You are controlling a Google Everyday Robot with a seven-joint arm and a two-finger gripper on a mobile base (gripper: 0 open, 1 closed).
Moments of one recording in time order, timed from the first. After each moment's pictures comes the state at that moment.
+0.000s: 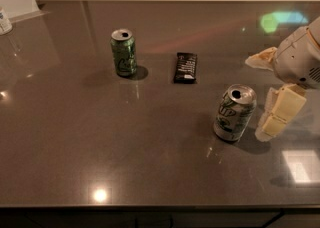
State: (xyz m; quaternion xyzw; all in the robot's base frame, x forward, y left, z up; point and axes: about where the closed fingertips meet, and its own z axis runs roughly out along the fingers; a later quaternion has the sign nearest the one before) arm 0.442 -0.193 0.911 -0.62 0.74 0.11 0.21
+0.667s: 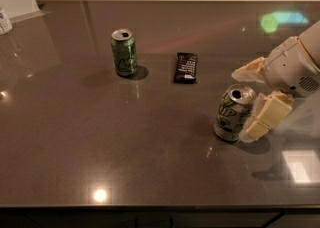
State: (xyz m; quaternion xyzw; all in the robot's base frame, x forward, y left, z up) arm 0.434 -0.170 0.901 -0.62 0.73 0.16 0.23
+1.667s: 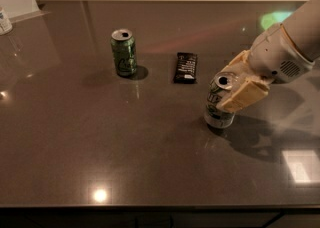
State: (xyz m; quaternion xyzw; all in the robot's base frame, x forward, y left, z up) arm 0.455 -0.147 0.916 -0.62 0.73 0.15 0.24
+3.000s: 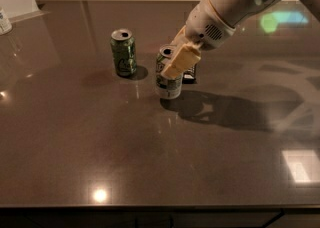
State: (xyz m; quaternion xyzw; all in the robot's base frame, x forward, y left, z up) arm 0.539 -0.036 0.928 -0.62 0.72 0.21 0.24
